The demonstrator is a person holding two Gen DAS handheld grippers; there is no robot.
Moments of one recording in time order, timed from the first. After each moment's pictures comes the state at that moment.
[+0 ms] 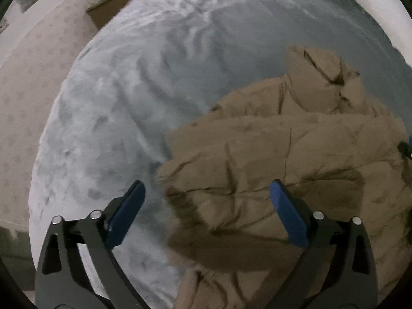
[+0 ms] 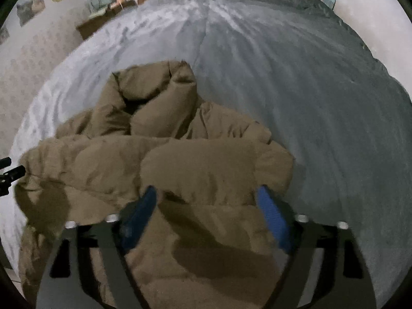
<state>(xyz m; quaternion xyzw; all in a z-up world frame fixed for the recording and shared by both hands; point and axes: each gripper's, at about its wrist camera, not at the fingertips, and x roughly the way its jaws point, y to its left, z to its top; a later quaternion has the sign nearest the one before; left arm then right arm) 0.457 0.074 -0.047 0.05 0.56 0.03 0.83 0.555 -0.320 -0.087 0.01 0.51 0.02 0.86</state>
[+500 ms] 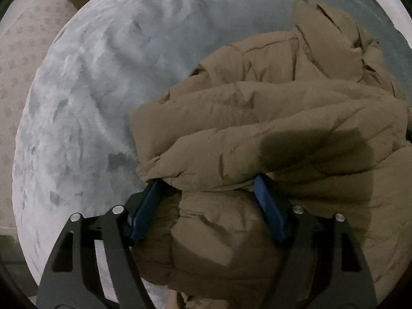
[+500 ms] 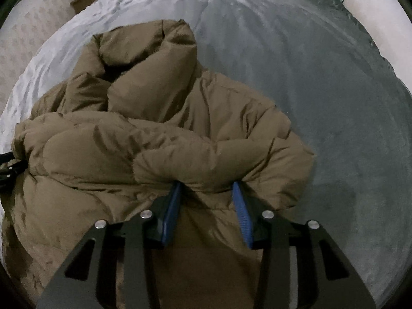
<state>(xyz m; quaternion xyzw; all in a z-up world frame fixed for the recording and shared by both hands) 0.474 0.079 -0.106 0.06 0.61 0.01 0.79 0.581 -0.309 -0.133 -0.02 0.56 0.01 0.83</state>
